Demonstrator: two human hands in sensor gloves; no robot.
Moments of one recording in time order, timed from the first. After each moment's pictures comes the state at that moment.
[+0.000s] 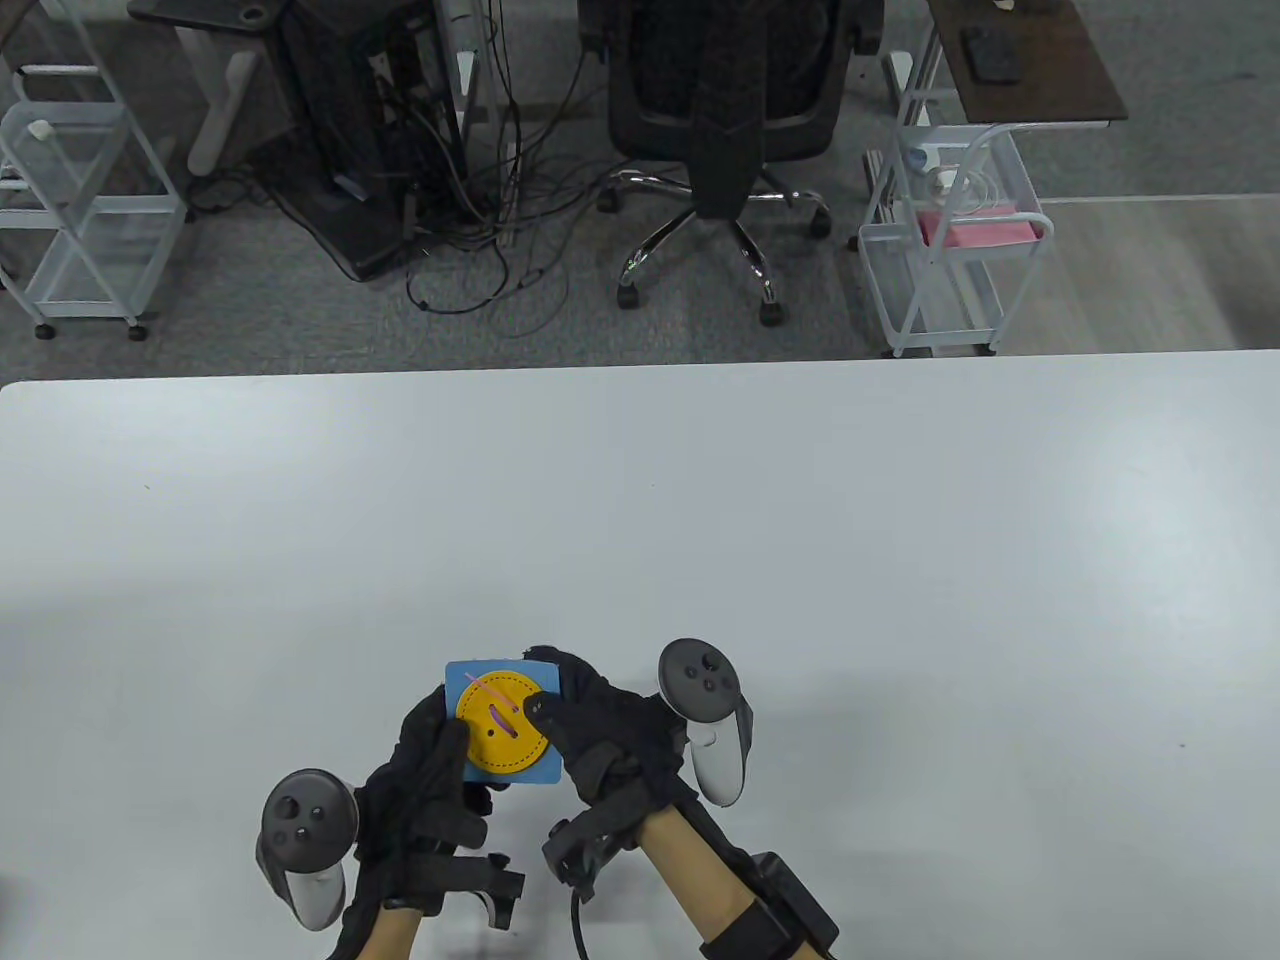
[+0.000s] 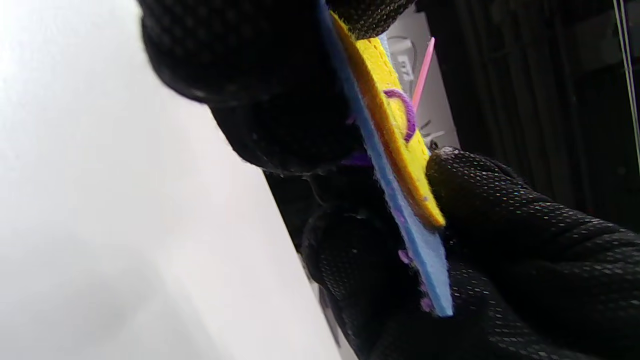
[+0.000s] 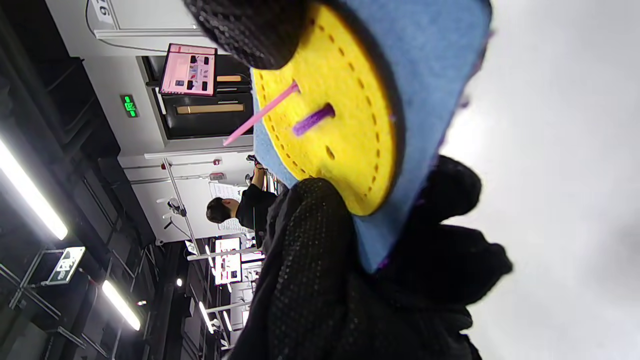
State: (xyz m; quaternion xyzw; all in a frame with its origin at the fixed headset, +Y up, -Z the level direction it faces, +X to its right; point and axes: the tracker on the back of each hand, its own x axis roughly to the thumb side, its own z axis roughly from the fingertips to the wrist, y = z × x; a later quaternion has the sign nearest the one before) left_hand -0.237 -0.739 -0.164 0.08 -0.02 0.57 0.82; right_hand -0.014 -0.732 -0.224 0.03 0.22 0.69 0.69
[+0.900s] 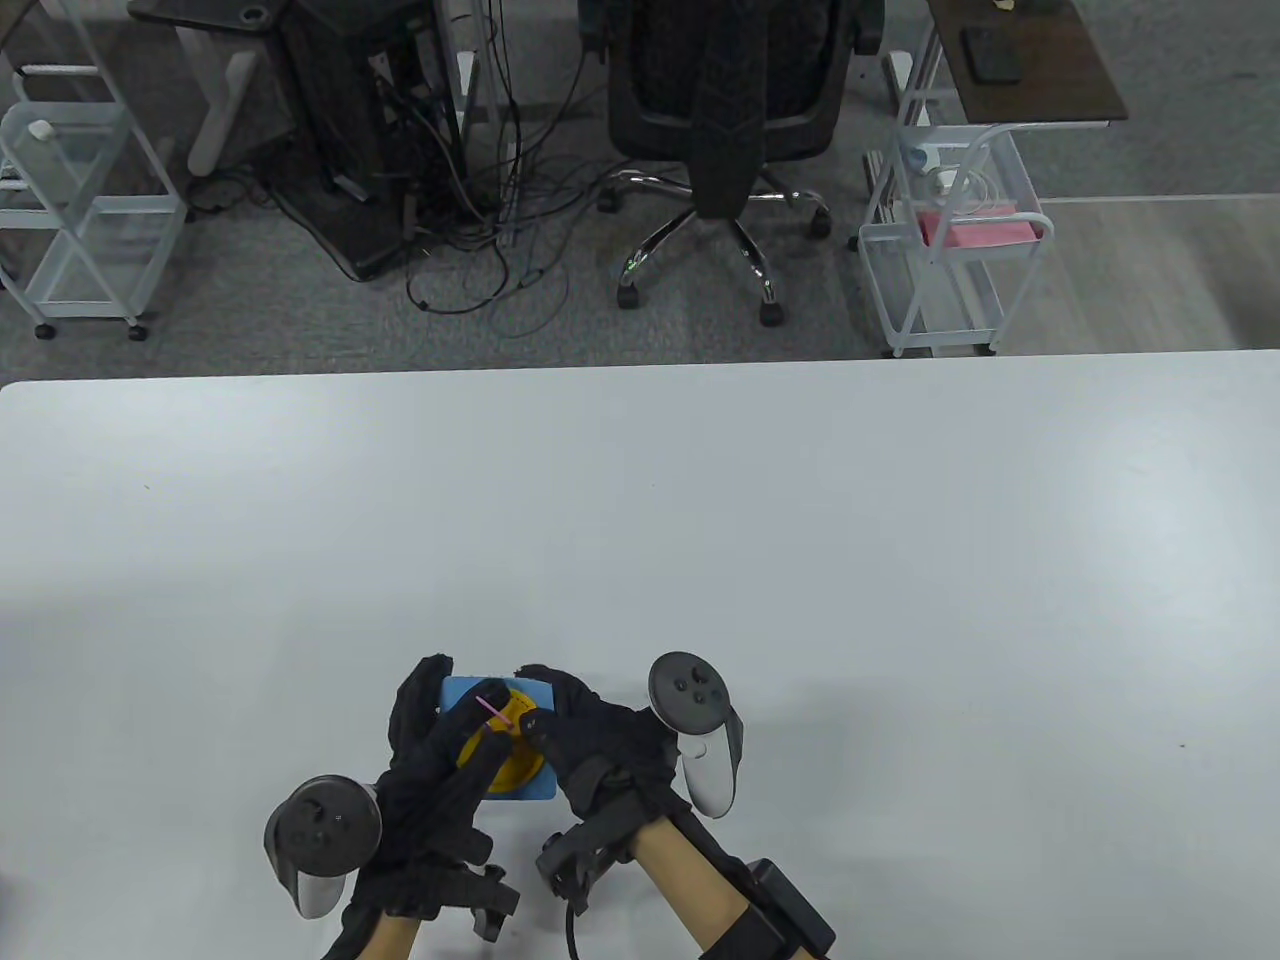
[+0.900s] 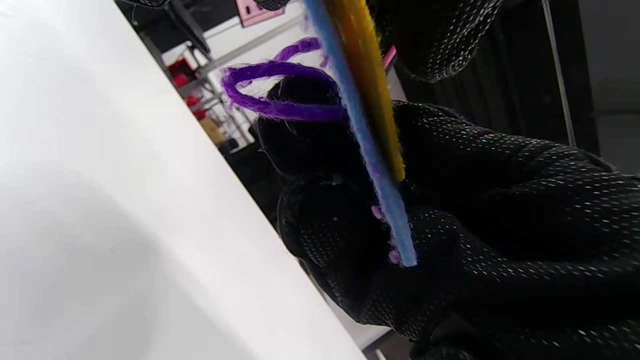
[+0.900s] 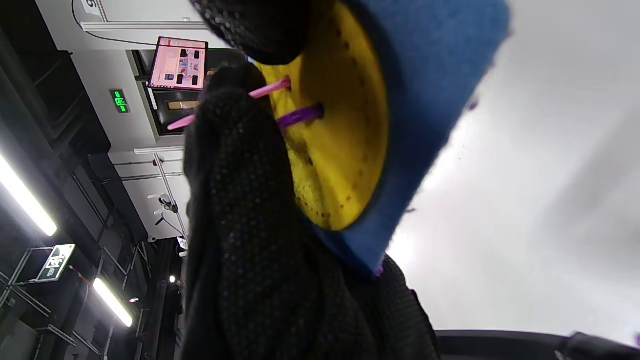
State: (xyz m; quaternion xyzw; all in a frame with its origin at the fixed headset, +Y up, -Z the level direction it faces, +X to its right) left_hand -0.229 -0.736 -0.166 0.08 -0.12 0.51 0.85; right_hand -0.022 -0.740 -0.217 0.04 0.22 0.70 0.68
